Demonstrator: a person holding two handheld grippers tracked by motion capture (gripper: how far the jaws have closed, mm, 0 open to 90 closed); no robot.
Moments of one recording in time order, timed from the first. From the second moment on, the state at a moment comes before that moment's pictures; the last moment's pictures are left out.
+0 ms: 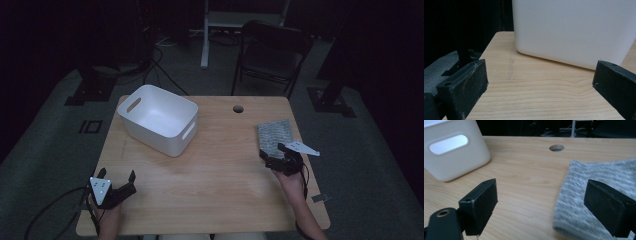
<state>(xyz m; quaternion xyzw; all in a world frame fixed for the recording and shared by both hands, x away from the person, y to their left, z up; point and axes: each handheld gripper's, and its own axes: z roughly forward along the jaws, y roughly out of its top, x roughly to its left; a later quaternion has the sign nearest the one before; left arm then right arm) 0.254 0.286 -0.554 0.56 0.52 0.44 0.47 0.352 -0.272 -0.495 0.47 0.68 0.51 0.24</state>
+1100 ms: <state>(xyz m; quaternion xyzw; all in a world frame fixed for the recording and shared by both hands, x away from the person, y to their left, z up) 0.254 0.288 -0.554 0.56 0.52 0.44 0.48 0.390 -0.171 -0.435 0.38 0.72 0.51 0.26</state>
